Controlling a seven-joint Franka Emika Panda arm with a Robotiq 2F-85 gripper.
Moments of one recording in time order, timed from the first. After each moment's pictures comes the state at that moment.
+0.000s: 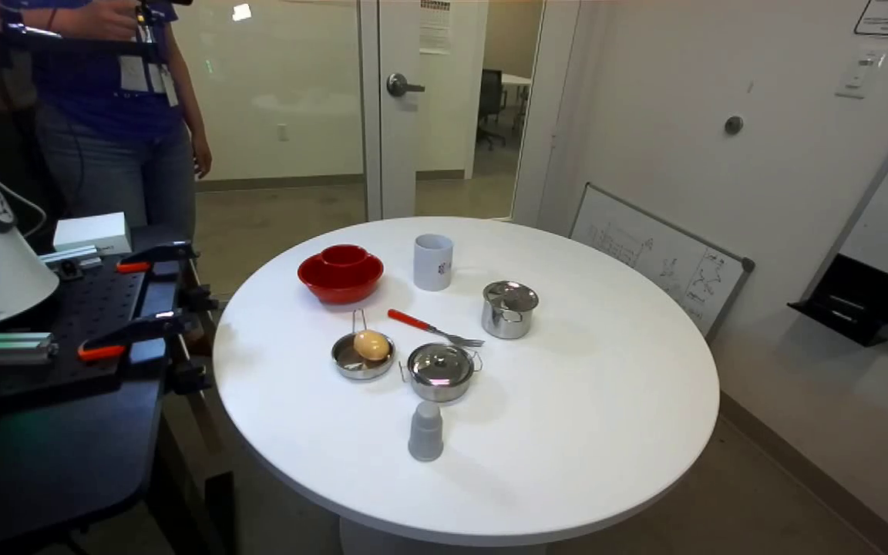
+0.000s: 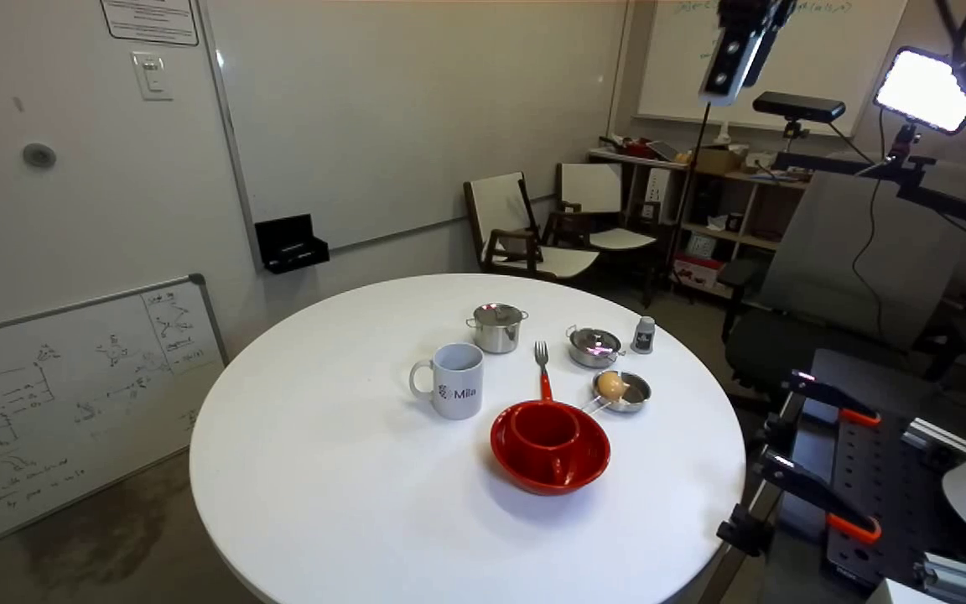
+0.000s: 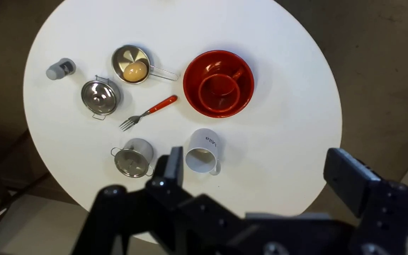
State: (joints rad) arm 0.13 -0.73 0.35 -2.57 0.04 1.99 0.32
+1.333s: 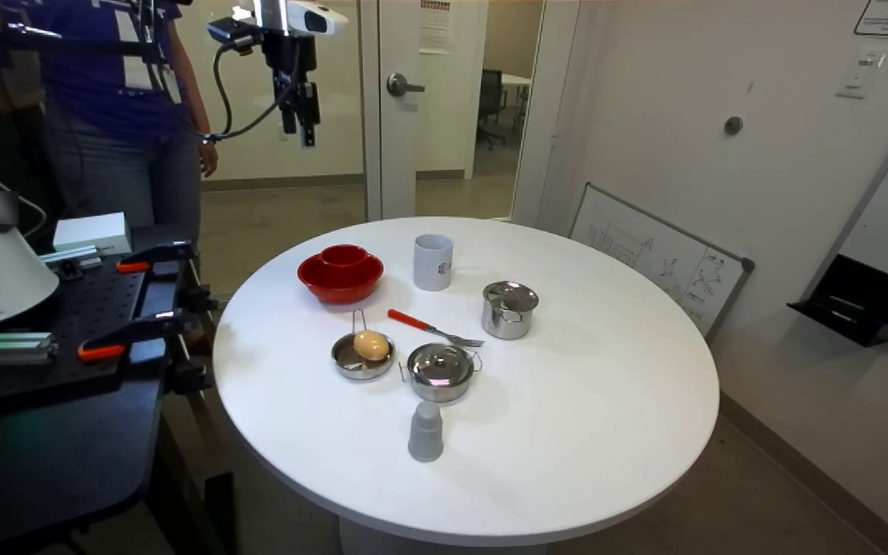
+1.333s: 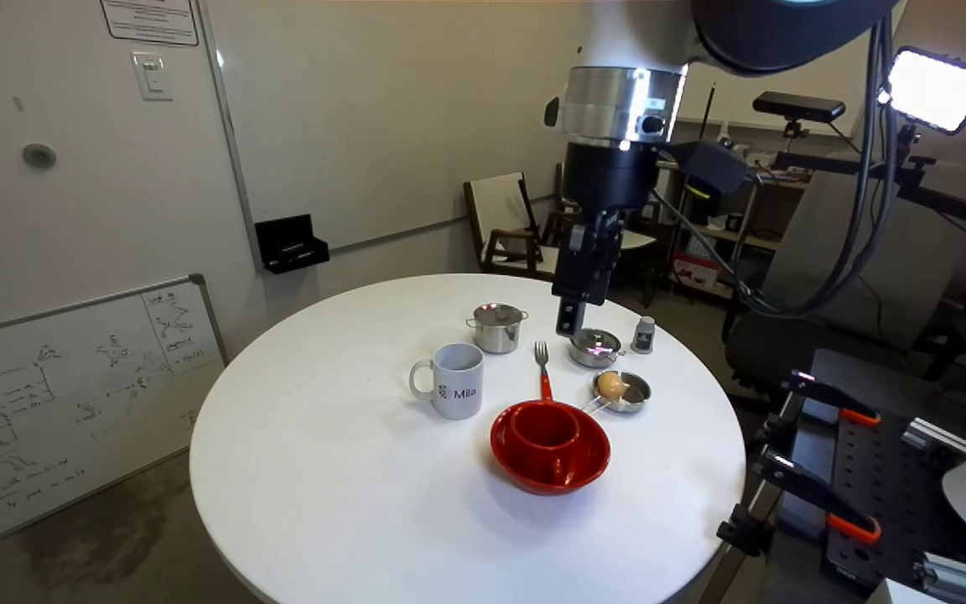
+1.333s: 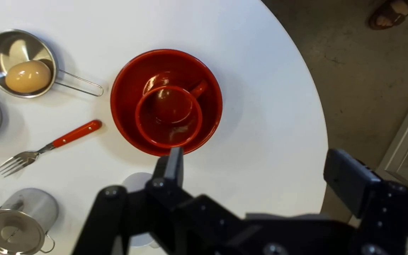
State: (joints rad) arm 0.16 -0.10 0.21 -2.59 0.12 2.52 0.08
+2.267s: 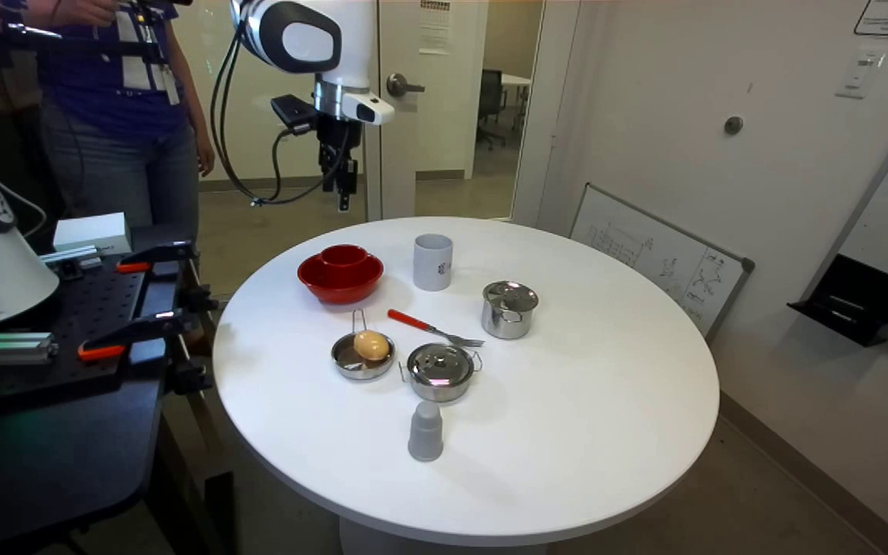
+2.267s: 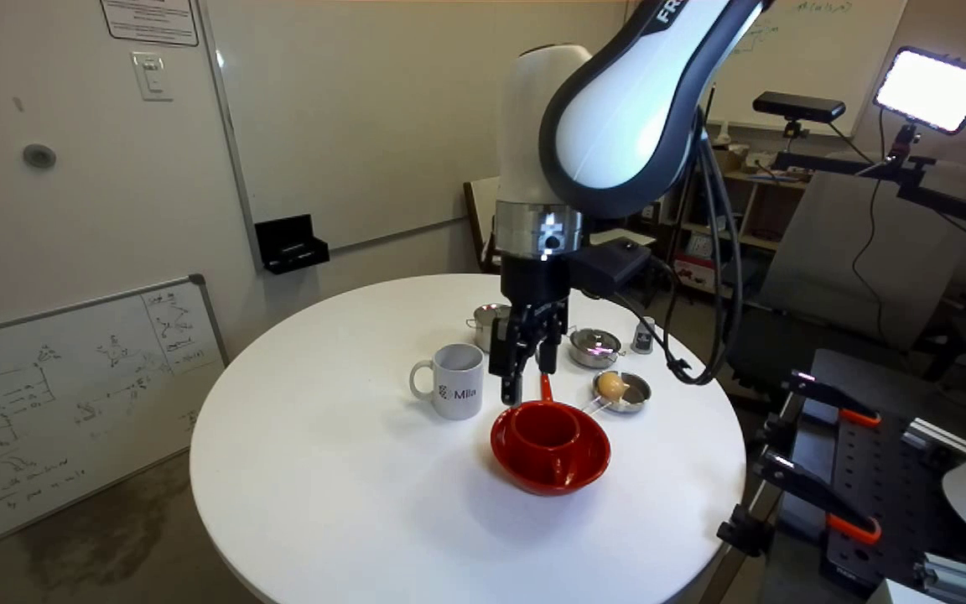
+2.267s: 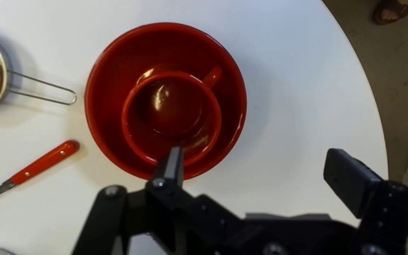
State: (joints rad) arm 0.14 0.34 0.16 -2.36 0.11 2.62 0.09
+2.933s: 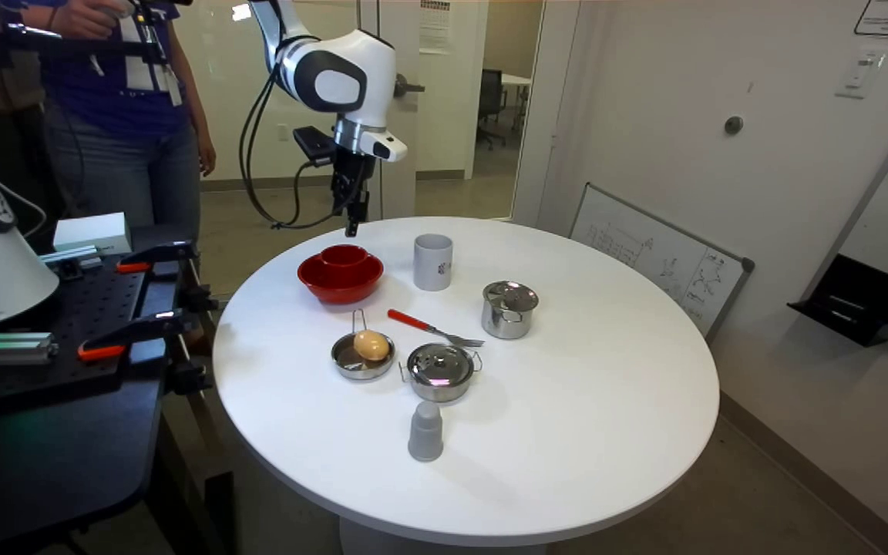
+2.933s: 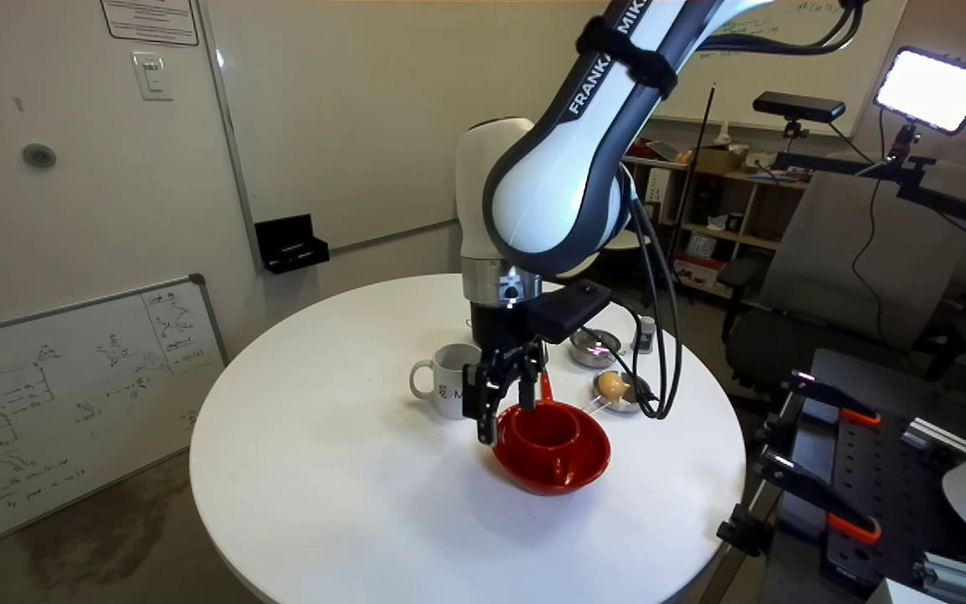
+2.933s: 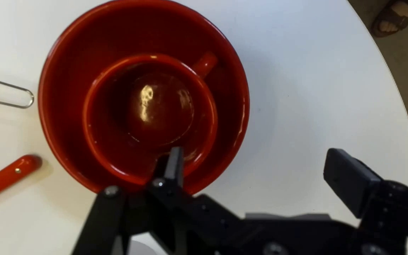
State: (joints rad) arm 0.16 0.56 0.14 -2.18 0.11 2.58 0.10
